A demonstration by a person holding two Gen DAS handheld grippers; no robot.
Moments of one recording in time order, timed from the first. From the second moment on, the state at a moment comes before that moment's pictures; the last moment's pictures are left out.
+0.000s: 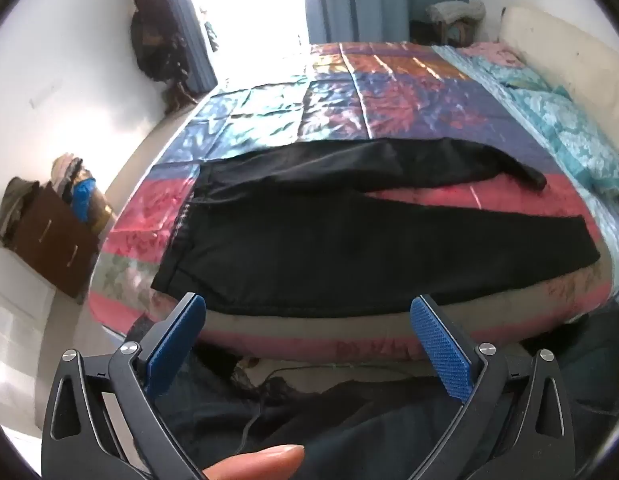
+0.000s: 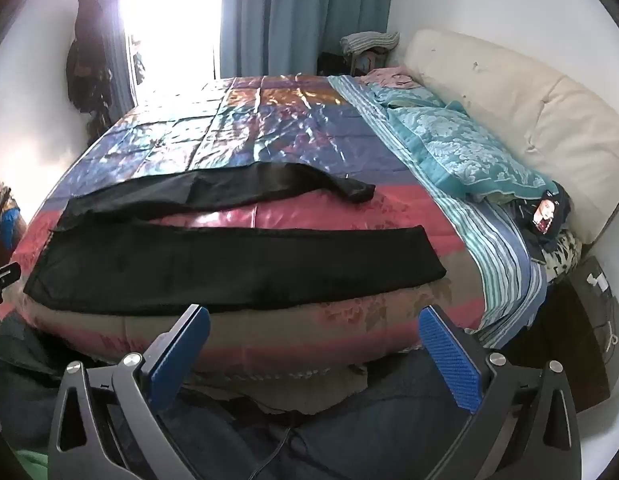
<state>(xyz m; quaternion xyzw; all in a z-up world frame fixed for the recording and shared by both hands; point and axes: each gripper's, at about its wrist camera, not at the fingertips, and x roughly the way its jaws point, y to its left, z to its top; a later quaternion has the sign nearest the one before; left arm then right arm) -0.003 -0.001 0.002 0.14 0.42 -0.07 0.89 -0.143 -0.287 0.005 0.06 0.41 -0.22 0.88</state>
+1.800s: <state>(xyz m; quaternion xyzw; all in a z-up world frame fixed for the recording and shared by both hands) -0.003 0.002 -0.003 0.10 0.43 -0.08 0.89 -0.137 -0.272 0.000 0.06 0.43 -0.18 0.88</state>
